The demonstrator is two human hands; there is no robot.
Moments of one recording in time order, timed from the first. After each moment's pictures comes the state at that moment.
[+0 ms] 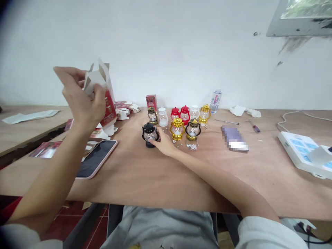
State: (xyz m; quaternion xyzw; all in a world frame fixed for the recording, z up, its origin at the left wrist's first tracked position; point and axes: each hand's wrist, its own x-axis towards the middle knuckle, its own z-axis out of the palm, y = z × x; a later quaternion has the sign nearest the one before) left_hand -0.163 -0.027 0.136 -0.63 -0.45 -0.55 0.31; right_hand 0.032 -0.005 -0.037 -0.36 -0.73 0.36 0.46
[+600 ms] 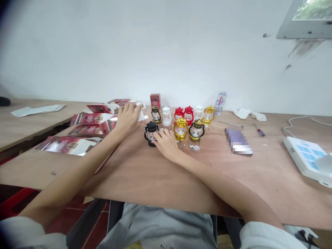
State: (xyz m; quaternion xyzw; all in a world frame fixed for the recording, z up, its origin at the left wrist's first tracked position) left_hand -0.145 -0.004 0.066 -0.76 -0.57 -0.17 0.25; right_hand 0.034 -0.025 -0.026 -0.39 -0.85 -0.13 0.33
